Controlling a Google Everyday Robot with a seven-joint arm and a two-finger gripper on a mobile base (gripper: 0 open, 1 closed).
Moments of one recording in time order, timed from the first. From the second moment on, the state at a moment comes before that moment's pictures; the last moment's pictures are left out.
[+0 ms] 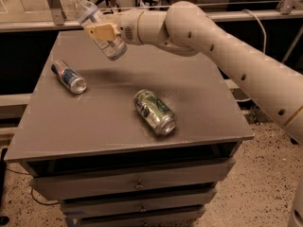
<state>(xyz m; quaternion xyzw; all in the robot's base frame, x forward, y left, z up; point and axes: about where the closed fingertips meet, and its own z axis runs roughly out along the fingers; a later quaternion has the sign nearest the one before) 0.712 0.134 0.969 -0.38 0.64 0.34 0.57</state>
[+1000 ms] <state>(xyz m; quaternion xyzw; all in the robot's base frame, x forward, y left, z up) 0.702 0.136 0.926 -0.39 0.70 0.34 0.49</state>
